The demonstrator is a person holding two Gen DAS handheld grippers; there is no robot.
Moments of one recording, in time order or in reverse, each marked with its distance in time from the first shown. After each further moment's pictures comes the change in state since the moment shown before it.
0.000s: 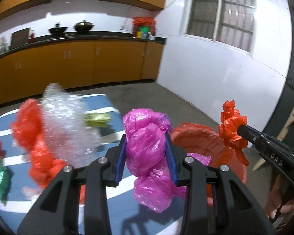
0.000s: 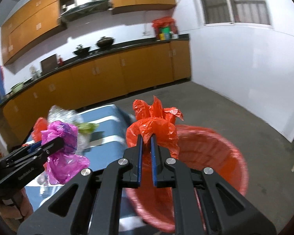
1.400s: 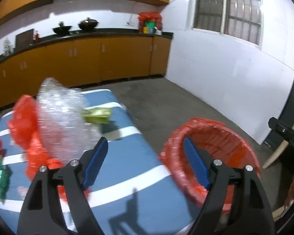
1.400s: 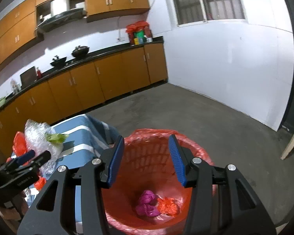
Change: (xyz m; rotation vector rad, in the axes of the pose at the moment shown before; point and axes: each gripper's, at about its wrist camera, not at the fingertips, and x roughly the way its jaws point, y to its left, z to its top) left arm 0.017 0.008 -0.005 0.002 0.010 0.121; right arm -0.010 -0.038 0.000 0.069 -0.030 -0.090
